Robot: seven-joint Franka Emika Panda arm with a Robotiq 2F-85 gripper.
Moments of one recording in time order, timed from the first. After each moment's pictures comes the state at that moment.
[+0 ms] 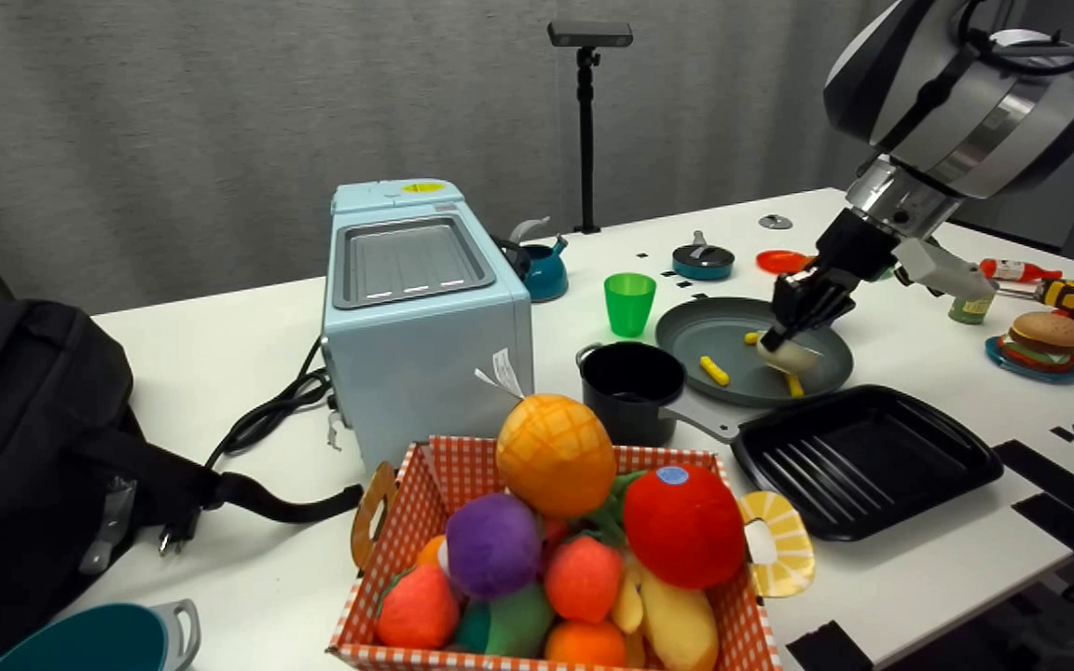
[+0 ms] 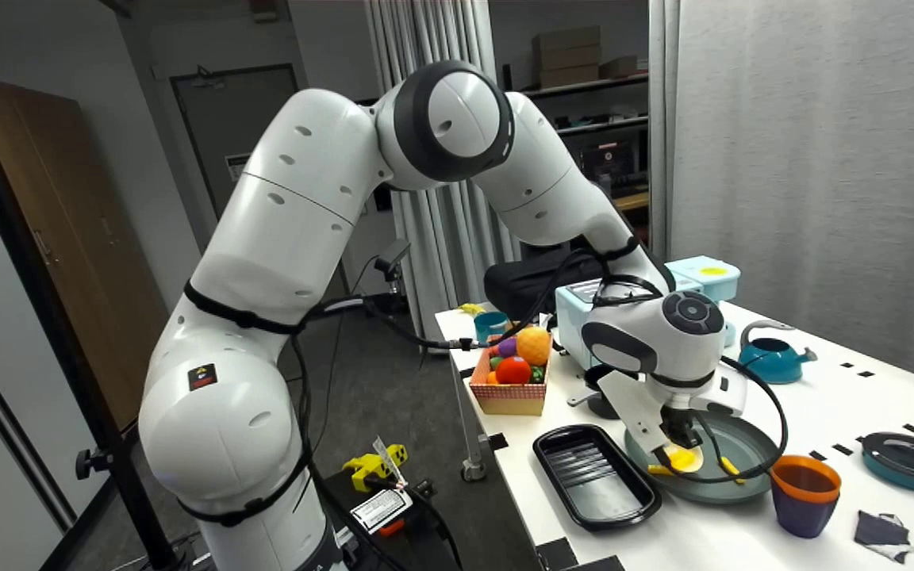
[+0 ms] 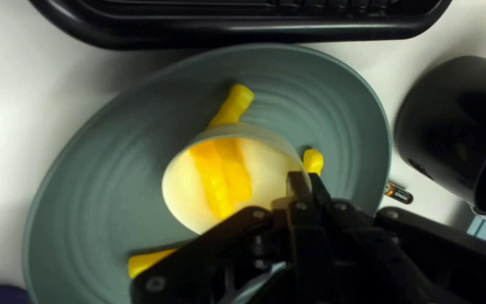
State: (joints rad) arm 0.07 0.67 -0.14 -1.98 1.25 2.70 -0.86
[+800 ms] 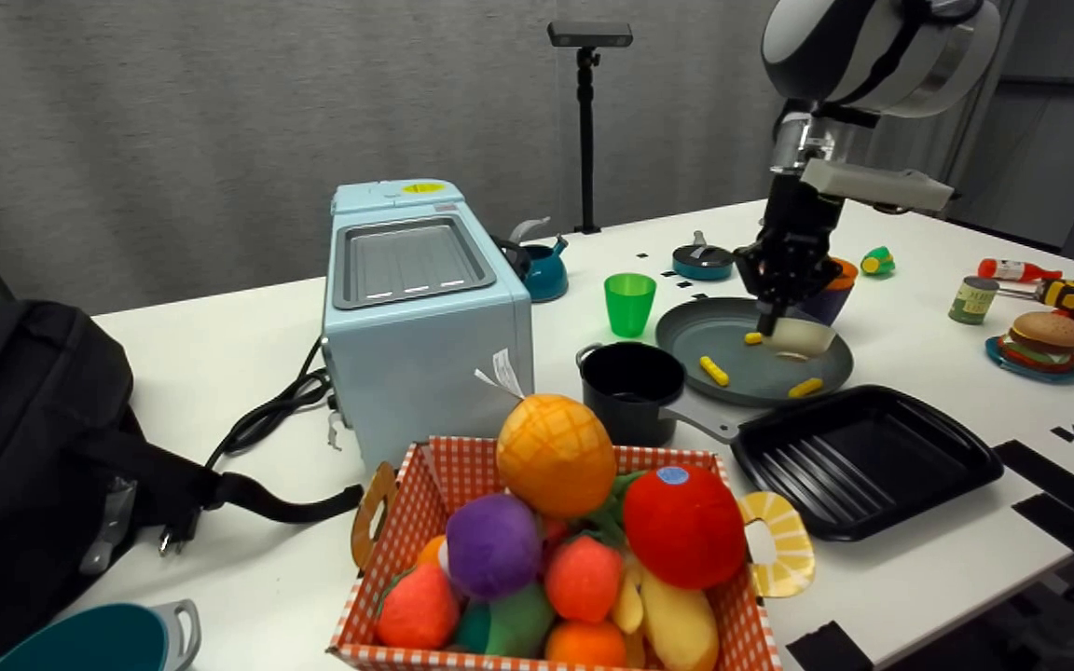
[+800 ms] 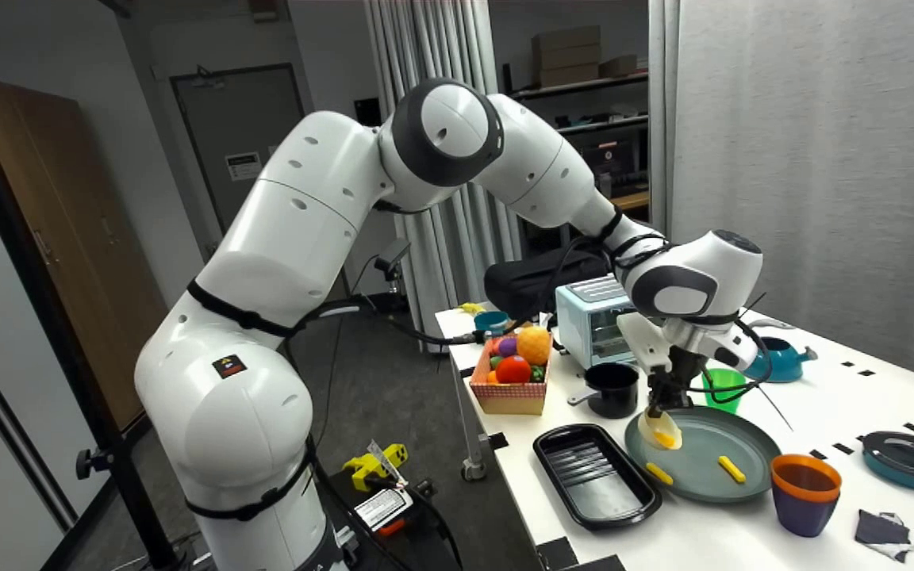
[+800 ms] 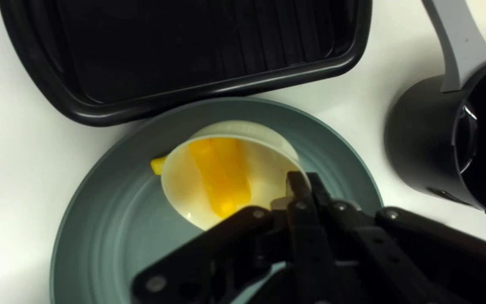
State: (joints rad) arm 0.25 0.77 -0.40 -1.69 0.70 2.16 -0.01
